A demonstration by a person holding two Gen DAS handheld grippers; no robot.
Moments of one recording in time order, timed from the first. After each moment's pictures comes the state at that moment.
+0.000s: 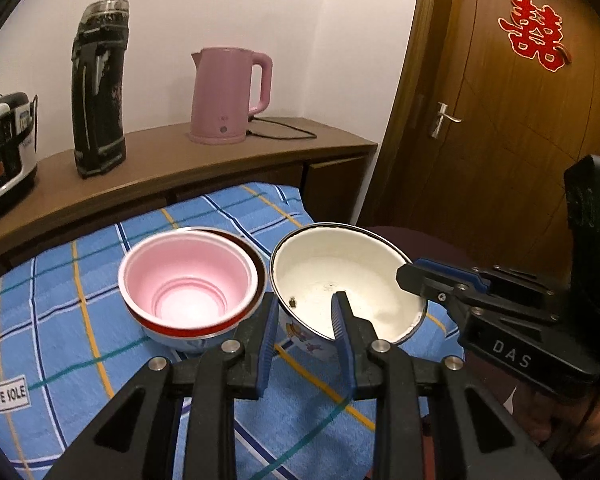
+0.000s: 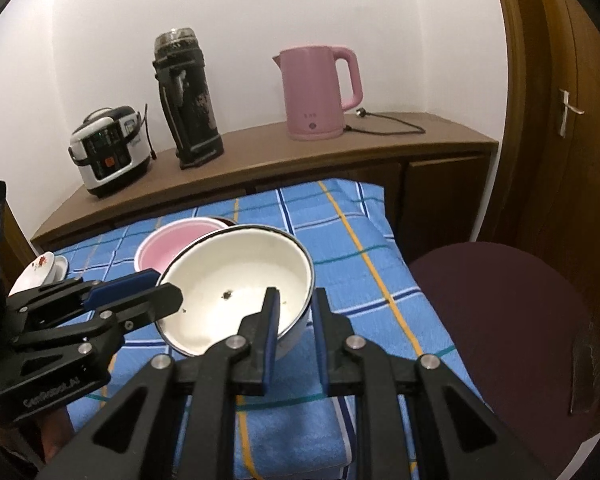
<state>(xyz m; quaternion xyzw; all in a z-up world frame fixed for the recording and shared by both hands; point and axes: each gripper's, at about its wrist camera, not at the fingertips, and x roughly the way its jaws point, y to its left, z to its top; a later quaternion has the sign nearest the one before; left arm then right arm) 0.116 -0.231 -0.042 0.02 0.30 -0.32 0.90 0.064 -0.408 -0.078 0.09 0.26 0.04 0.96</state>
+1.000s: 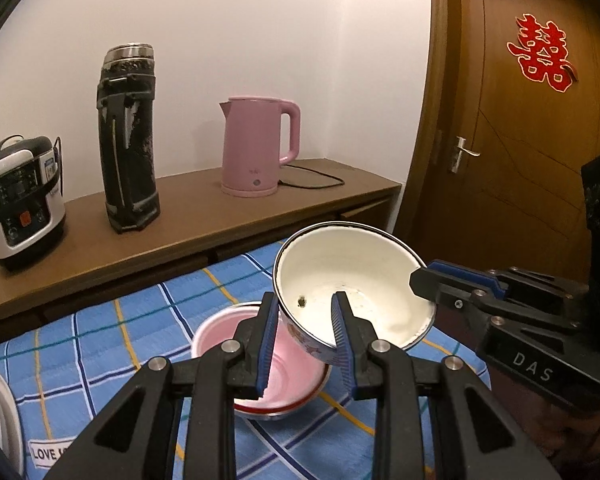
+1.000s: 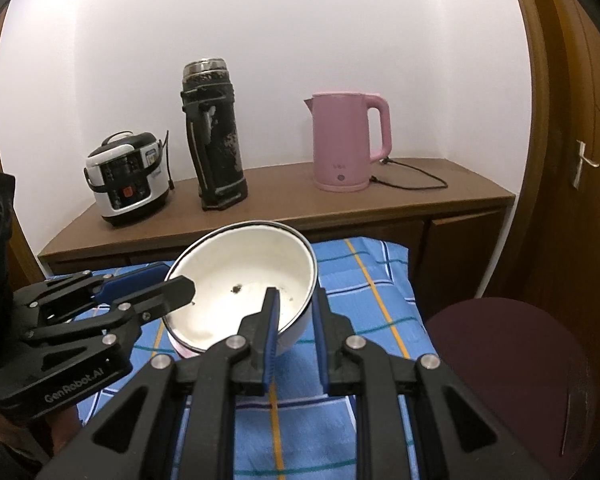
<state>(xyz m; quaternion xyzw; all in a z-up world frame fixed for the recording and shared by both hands) 0.149 -0.201 -0.004 0.02 0.24 -0.29 0.93 0.098 -0.369 -0.026 0.05 0.21 0.06 0.97</state>
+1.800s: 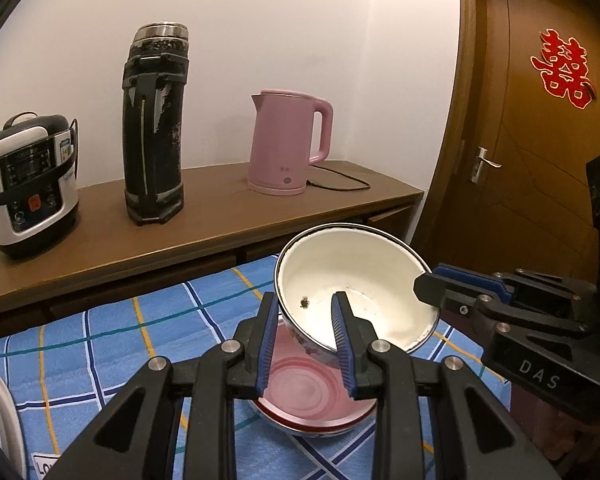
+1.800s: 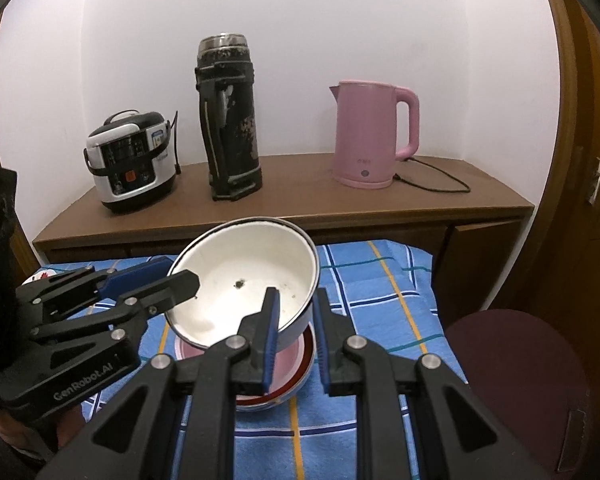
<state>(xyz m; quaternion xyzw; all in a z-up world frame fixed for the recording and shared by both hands) 0.183 -0.171 -0.015 0.00 0.24 -0.27 0.93 0.140 -0.338 -0.033 0.03 0.24 0.07 0.97</state>
